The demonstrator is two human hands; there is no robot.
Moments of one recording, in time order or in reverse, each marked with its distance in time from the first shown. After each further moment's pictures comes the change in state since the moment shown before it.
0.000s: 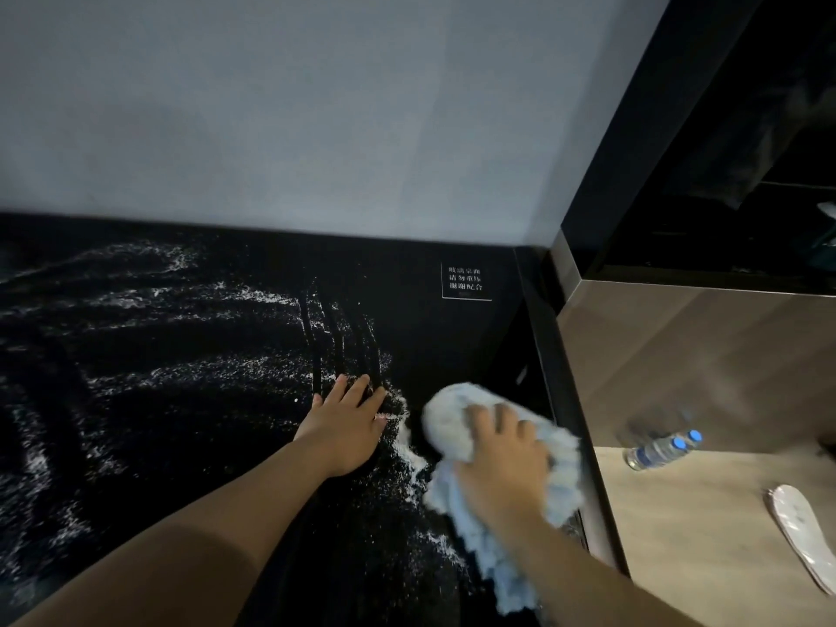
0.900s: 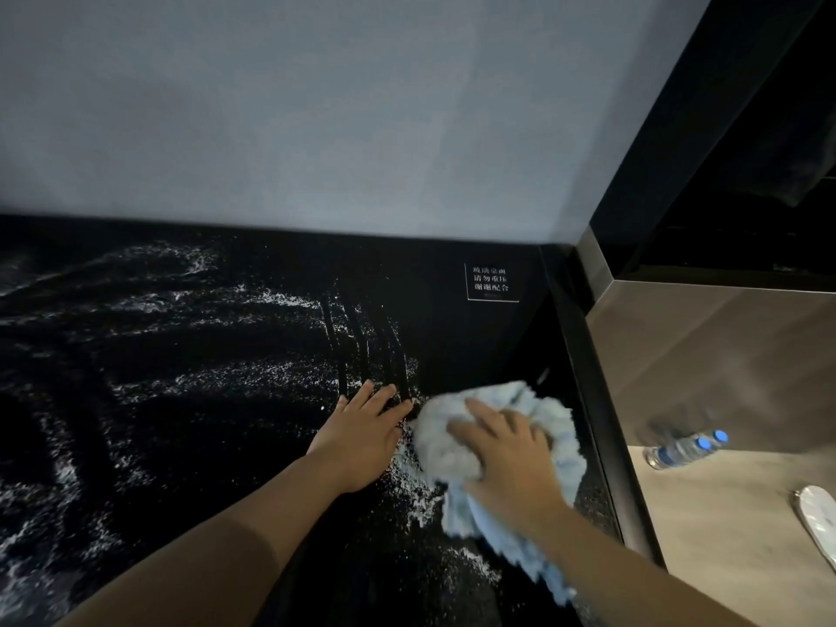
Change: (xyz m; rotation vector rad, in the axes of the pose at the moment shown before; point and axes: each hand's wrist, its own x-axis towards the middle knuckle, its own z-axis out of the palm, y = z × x) left_hand -0.001 -0.021 0.005 0.029 0.062 0.119; right_hand 0.014 -0.011 0.004 0.127 -0.059 -0.356
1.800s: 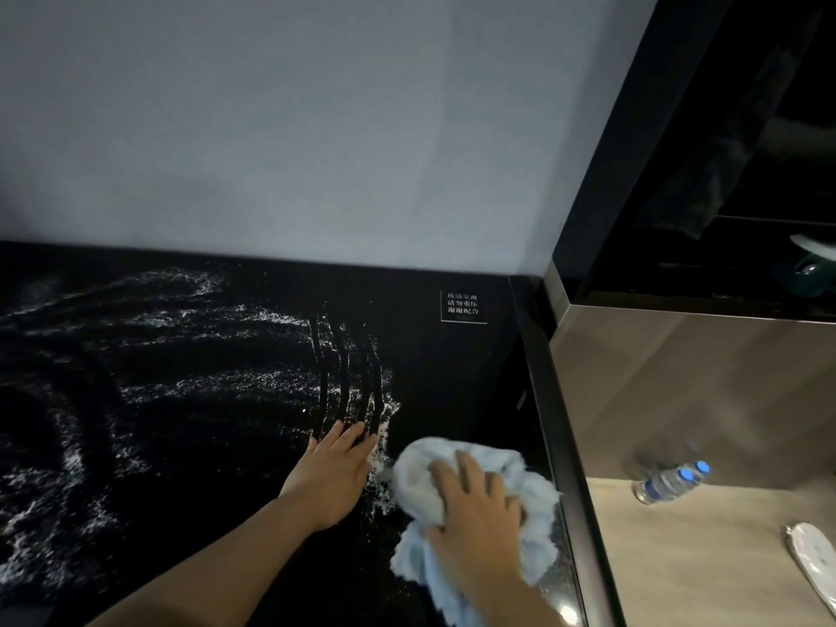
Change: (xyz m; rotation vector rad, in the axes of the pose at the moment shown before) left_hand -0.040 0.026 0.025 -0.078 0.037 -0.119; right_hand -0.061 -0.022 0.009 -0.021 -0.022 0.250
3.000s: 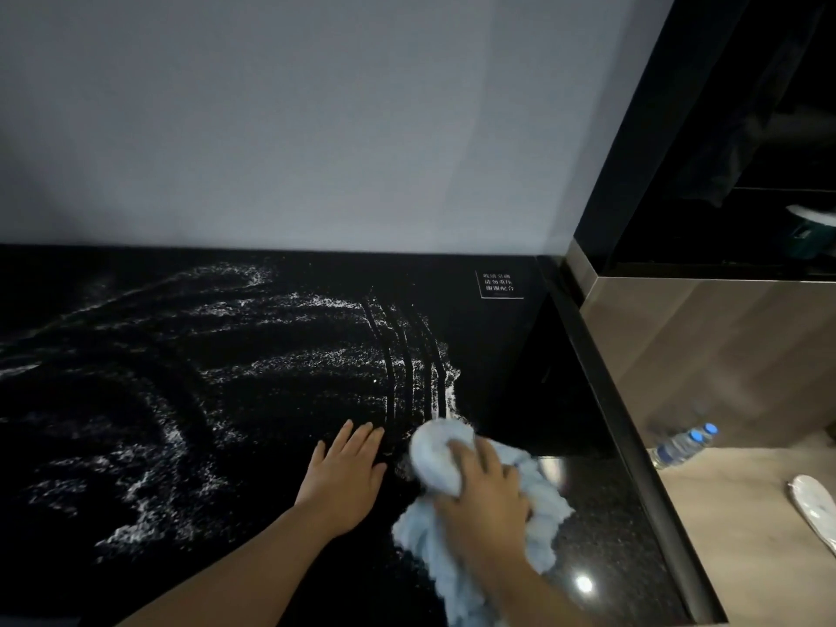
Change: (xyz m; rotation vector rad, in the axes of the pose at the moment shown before) left_hand -0.070 -0.070 0.018 -0.024 0.086 -0.023; right_hand -0.049 -0.100 0.021 0.139 0.072 0.213
